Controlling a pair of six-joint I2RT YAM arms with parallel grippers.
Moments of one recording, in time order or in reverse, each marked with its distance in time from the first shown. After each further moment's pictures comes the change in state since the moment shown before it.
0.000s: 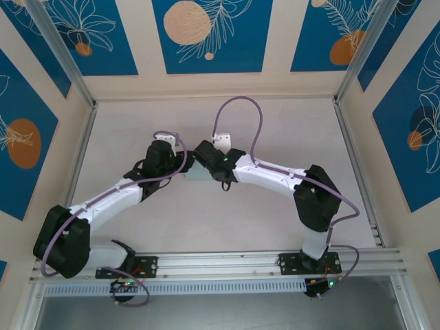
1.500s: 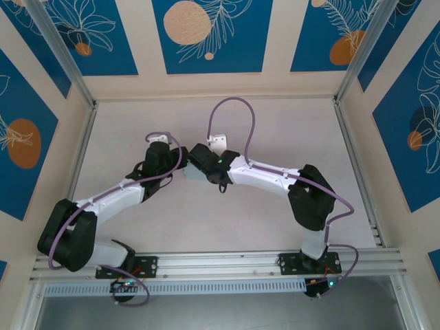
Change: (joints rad) left arm 0.029 0.056 -0.052 0.166 -0.045 -0.219; right arm 0.032 0.040 0.034 -0.034 0.063 -0.002
